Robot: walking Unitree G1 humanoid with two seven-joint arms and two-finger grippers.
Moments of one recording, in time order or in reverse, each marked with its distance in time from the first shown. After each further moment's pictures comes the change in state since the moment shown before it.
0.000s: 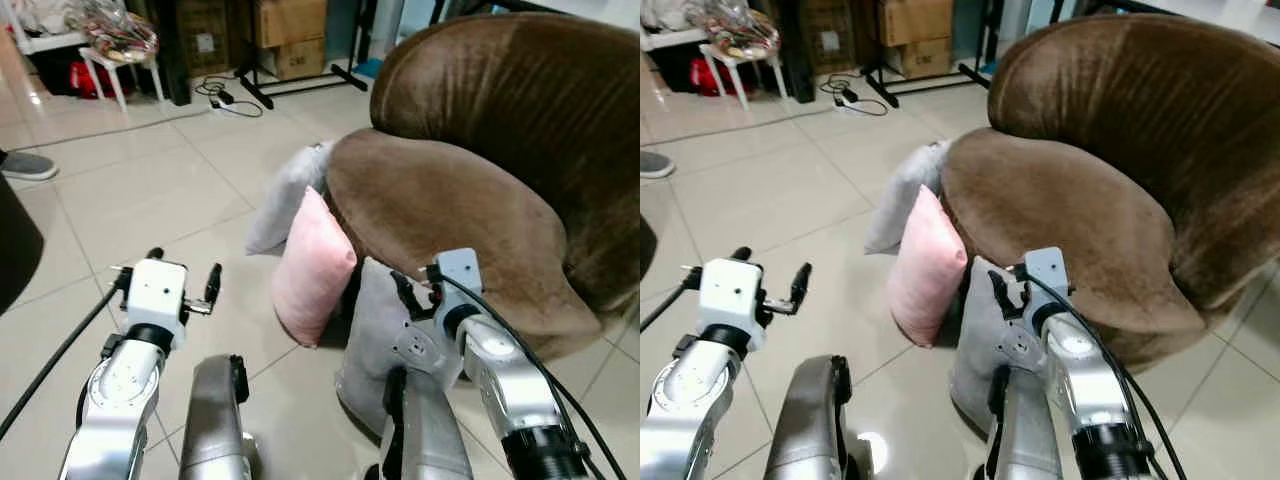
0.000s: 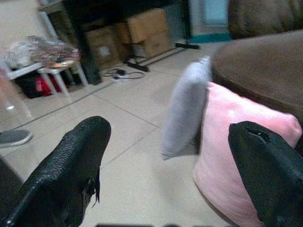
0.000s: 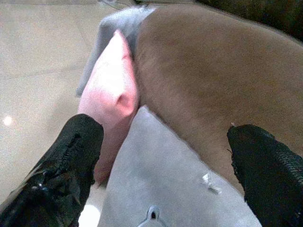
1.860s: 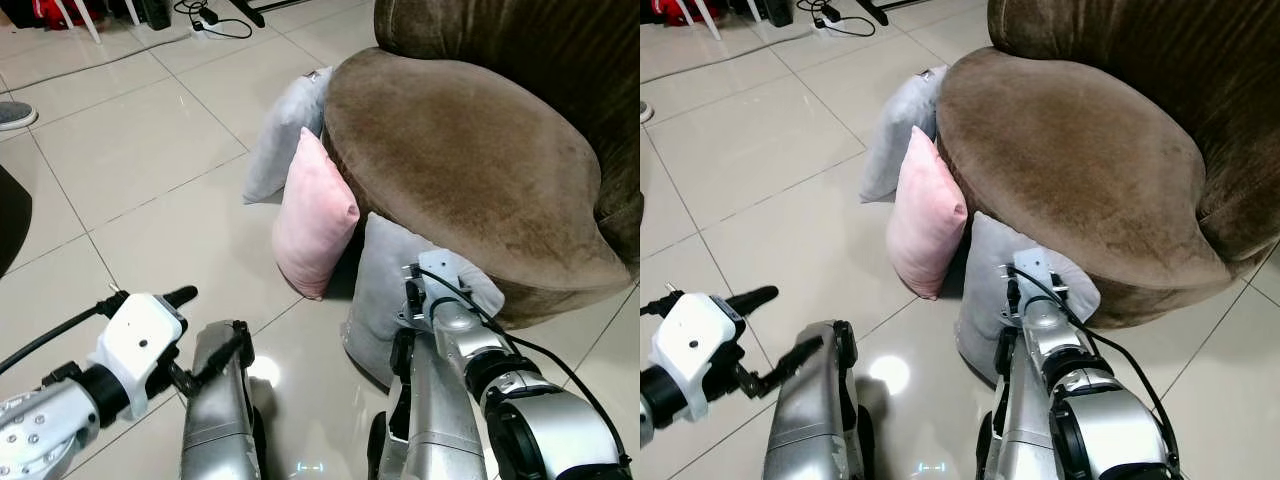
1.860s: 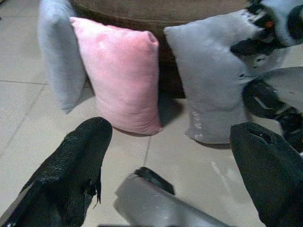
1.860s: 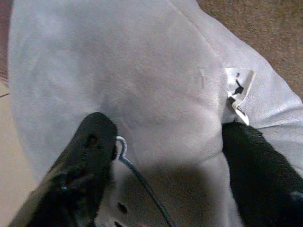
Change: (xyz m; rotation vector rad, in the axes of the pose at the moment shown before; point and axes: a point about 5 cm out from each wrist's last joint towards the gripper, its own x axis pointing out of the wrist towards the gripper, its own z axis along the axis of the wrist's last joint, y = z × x) left arm -0.080 0.003 0.050 0.102 0.108 -0.532; right arm 0.046 -0.007 -0.028 -0.090 0.241 -0.292
